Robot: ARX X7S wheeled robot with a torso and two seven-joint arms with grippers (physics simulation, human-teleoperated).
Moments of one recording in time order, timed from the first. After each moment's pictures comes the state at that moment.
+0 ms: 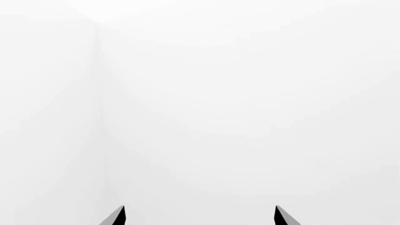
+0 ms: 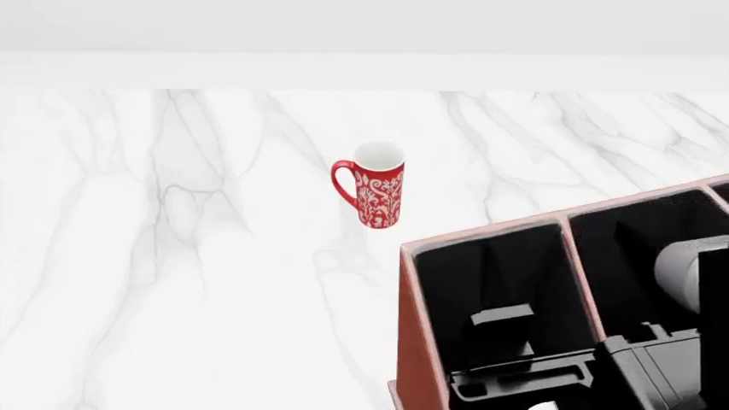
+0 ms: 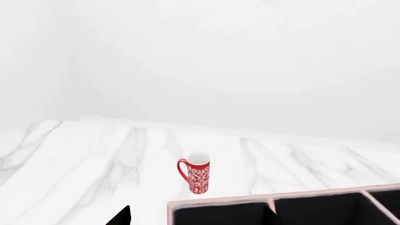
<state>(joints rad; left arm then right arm) 0.76 -1.32 -0.83 1.05 -1.07 -0.04 -1.00 0.79 1.32 -0.71 -0.79 1.54 0.20 0.73</state>
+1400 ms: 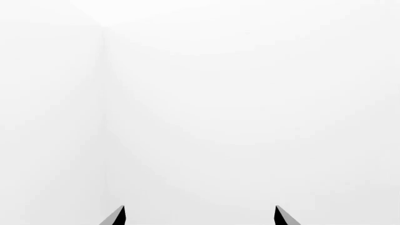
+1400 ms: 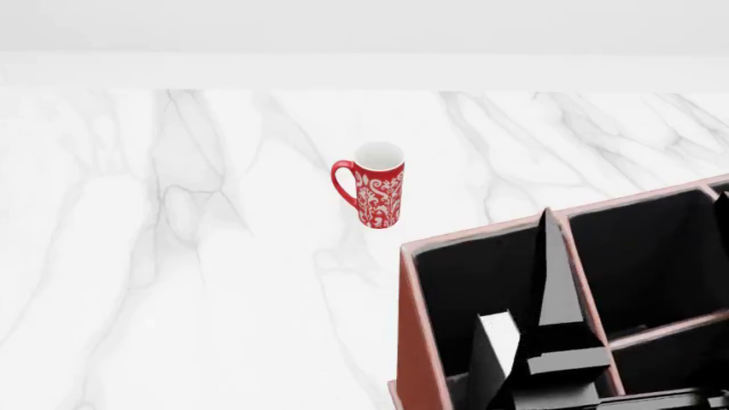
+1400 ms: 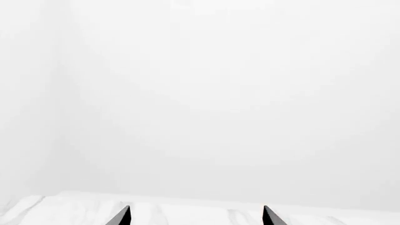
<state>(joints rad) 0.78 -1.30 -0.89 1.05 -1.09 -0.01 -0.99 0.54 1.53 -0.74 -0.96 1.16 -0.29 0.87</state>
